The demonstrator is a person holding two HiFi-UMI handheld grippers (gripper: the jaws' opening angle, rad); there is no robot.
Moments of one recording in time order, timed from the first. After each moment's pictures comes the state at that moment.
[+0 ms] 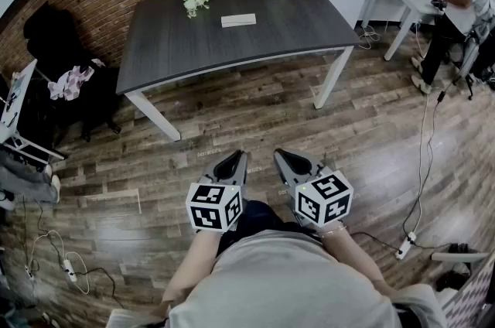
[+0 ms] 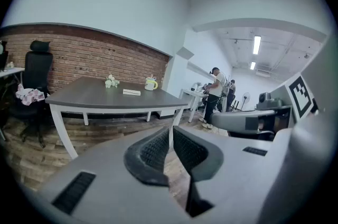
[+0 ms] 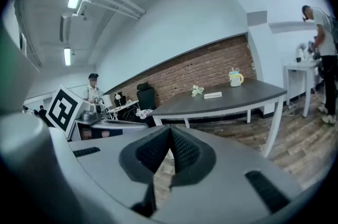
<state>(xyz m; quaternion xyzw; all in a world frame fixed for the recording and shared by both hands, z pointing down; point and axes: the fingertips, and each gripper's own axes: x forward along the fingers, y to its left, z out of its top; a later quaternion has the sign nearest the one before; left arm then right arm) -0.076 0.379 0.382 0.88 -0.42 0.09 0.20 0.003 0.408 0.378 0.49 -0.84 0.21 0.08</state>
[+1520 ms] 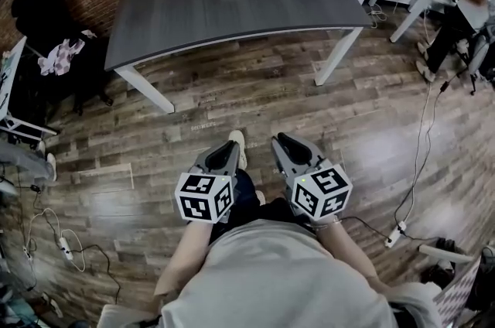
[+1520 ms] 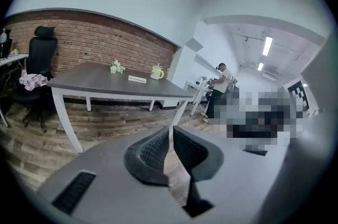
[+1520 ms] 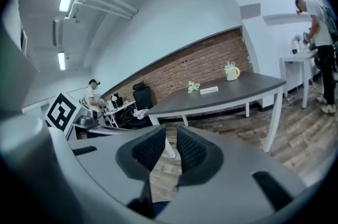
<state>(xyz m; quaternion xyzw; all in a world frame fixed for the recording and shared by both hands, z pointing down) -0.080 0.352 0.417 0.86 -0.43 0.12 0.25 0.016 0.371 0.401 0.50 -0.83 0.23 0.07</state>
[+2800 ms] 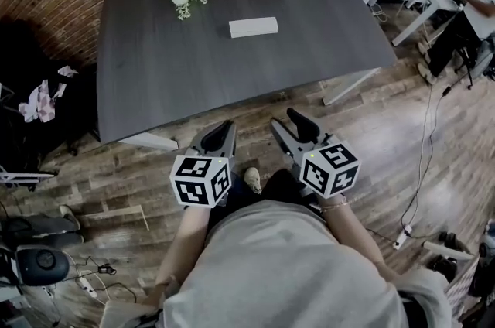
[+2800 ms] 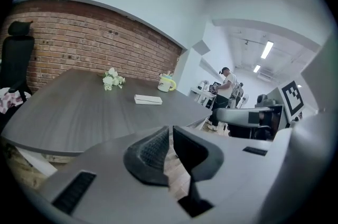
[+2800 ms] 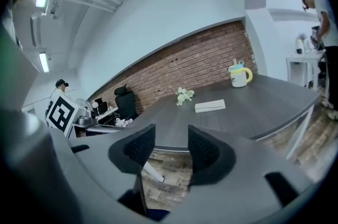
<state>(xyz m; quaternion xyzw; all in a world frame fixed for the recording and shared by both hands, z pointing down) -0.120 0.022 0.400 0.88 -0.39 0.11 0.24 -0.013 0.052 0.389 0.53 -0.81 0.25 0.07</state>
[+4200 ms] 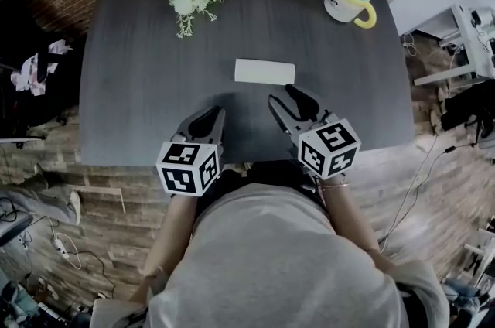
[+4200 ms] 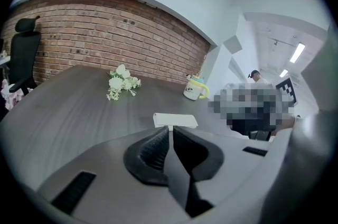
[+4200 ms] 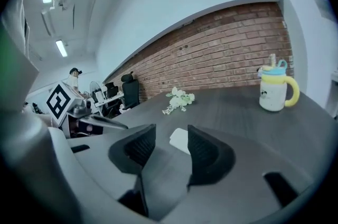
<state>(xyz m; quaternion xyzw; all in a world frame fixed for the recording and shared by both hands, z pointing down) -0.077 -0.198 0.428 0.82 -0.48 0.12 0.28 0.048 -0.213 0.412 0.42 -0.87 0.20 0.15</state>
